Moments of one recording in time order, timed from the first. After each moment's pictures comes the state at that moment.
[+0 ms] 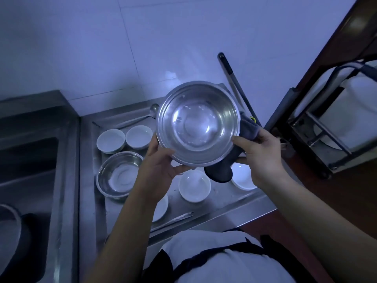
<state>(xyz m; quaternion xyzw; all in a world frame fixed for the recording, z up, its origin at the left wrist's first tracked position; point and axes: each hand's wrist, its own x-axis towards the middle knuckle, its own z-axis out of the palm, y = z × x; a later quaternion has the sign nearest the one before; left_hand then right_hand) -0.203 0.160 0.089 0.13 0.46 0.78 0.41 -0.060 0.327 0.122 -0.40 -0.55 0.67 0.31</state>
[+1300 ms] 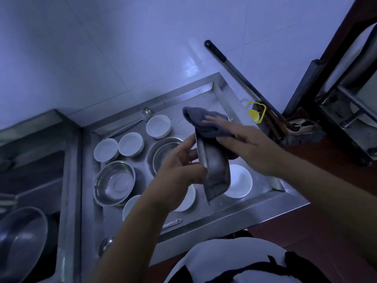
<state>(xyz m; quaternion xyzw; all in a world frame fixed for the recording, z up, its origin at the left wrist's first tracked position) -0.125 0.304 0.133 0.22 0.55 0.65 0.47 -0.032 0.482 0.120 -0.06 -0.79 0.61 0.08</state>
